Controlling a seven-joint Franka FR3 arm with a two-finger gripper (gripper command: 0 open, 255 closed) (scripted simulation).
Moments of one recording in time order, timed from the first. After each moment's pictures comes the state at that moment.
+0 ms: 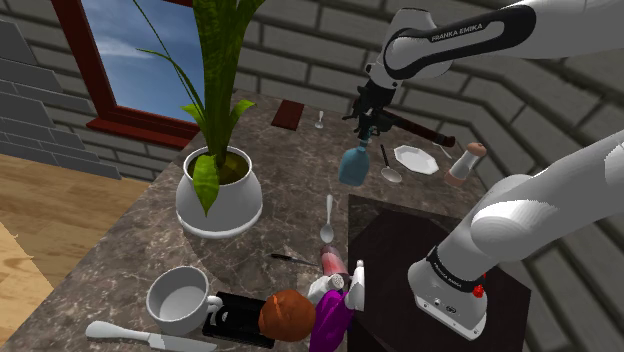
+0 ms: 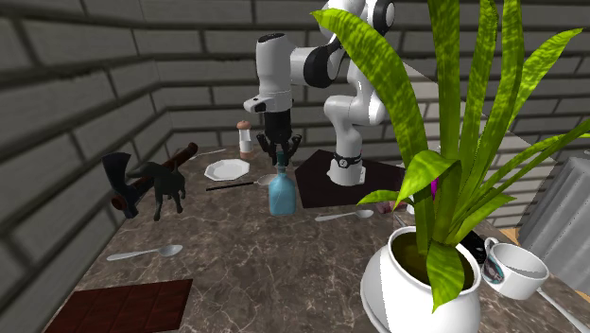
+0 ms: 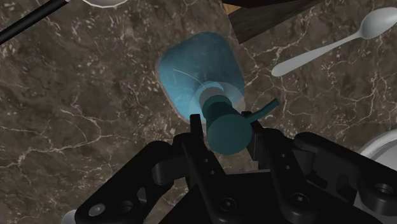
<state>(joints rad) -0.06 -0.34 -0.18 -2.46 -0.02 2.12 -0.42</state>
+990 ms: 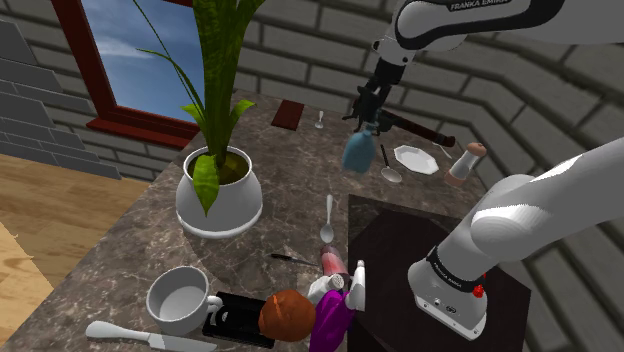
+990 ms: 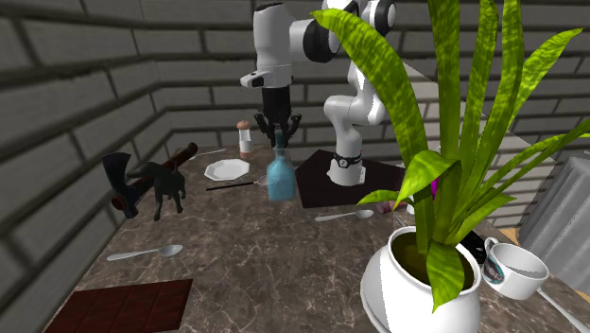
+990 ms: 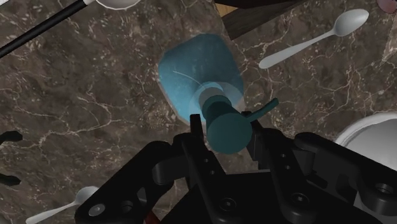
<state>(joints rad) -0.06 -0.39 -0.18 -2.34 -0.03 1.95 -0.41</state>
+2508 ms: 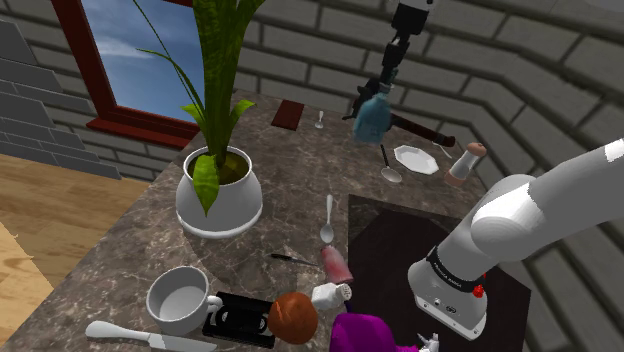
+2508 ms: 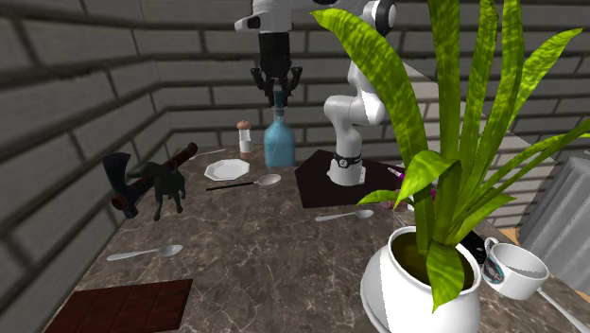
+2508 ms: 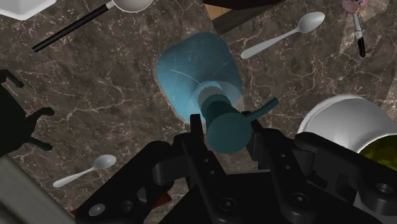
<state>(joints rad) -0.05 -0.40 -0.16 -2.04 -0.02 1.64 -0.41</state>
